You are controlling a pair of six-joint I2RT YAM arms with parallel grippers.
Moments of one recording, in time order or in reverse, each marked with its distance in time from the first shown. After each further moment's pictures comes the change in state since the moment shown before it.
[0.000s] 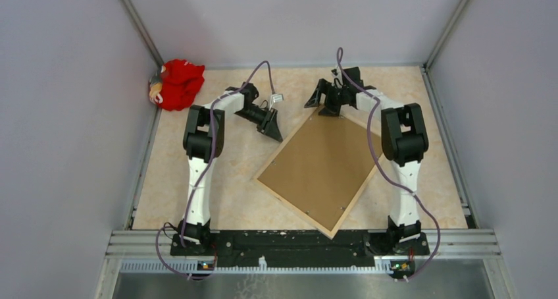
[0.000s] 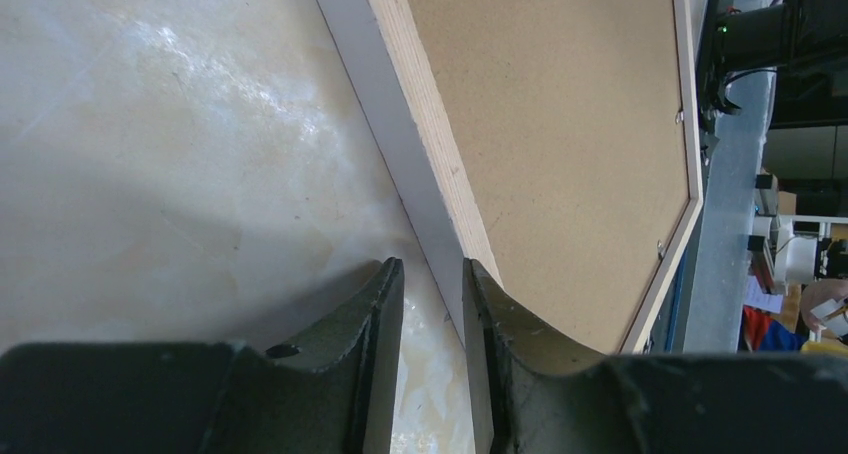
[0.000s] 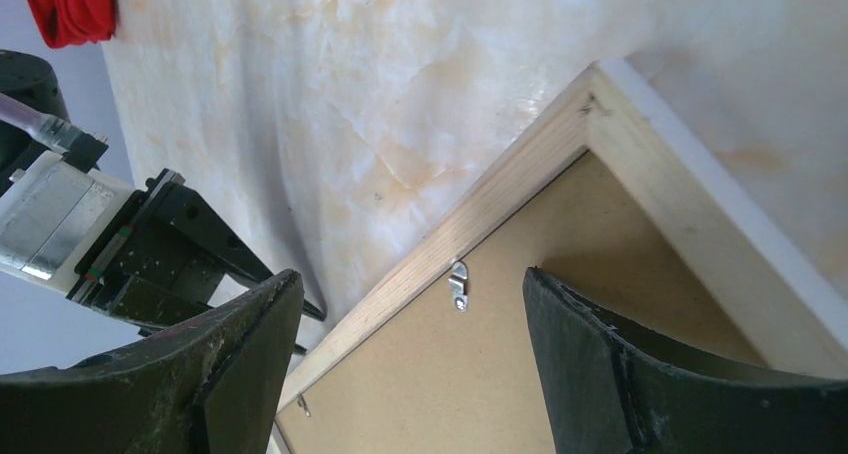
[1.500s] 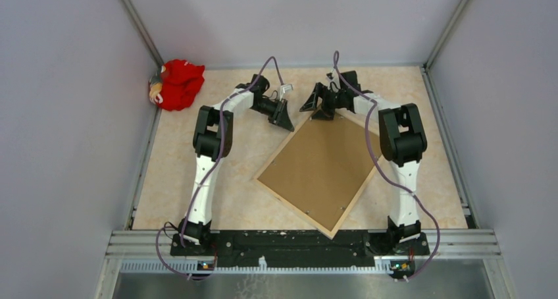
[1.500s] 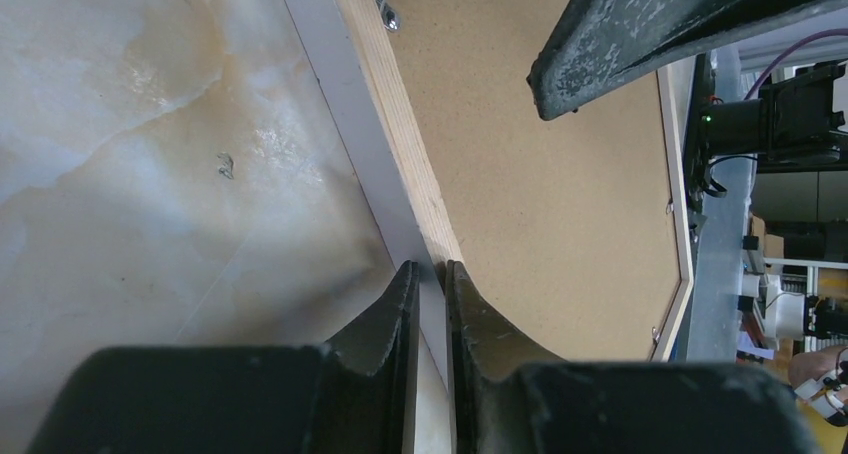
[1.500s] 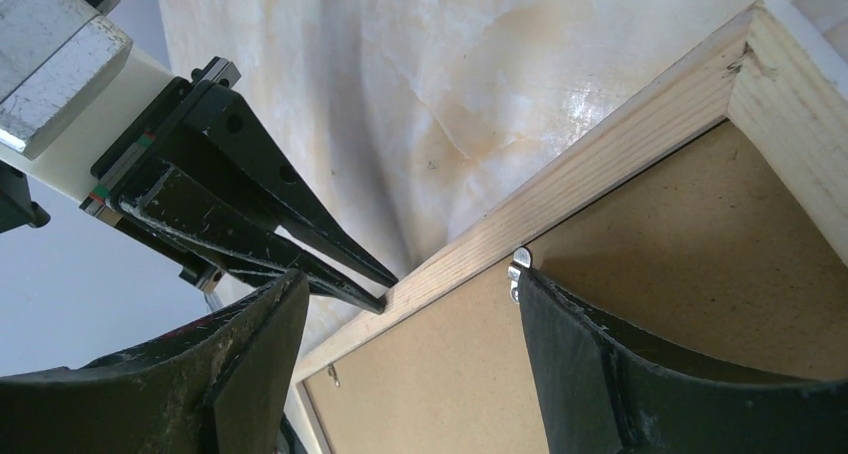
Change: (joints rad) left arm -0.059 0.116 0.199 0.165 0.005 -0.267; right arm 0.018 0.003 -0.053 0.084 -0.124 0.041
